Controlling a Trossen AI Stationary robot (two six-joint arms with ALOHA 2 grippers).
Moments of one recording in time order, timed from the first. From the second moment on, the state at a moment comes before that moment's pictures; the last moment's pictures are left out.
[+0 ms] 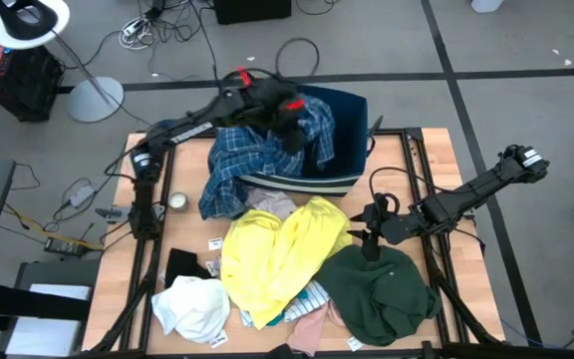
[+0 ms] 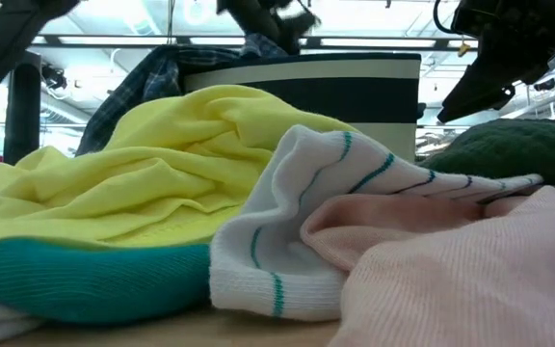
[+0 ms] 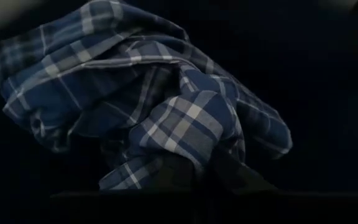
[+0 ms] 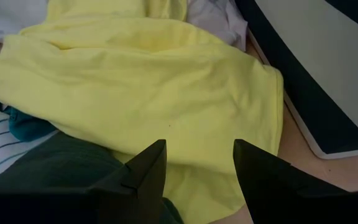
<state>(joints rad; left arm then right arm) 0.44 1.96 2.09 -0.91 0.05 -0.06 0.43 0.98 0.59 -0.38 0.53 0.58</state>
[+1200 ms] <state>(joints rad) 0.40 1.78 2.09 -1.08 -0.06 0.01 0.43 0.98 0.59 -0.41 0.53 0.58</state>
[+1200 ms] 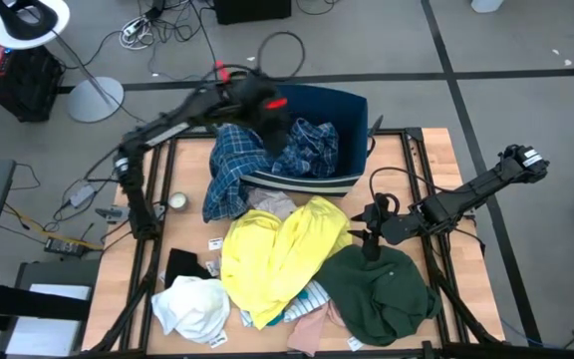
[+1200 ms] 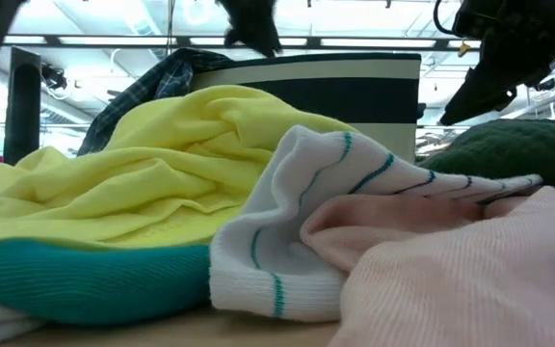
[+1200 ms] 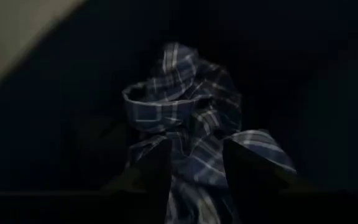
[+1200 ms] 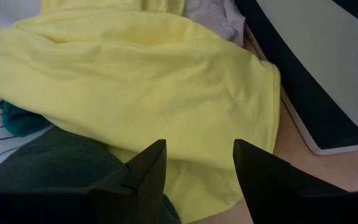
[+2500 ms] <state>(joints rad) -0.07 0.81 0.75 -0.73 -0.50 -0.58 0.44 0.98 0.59 -0.42 0.53 0.61</state>
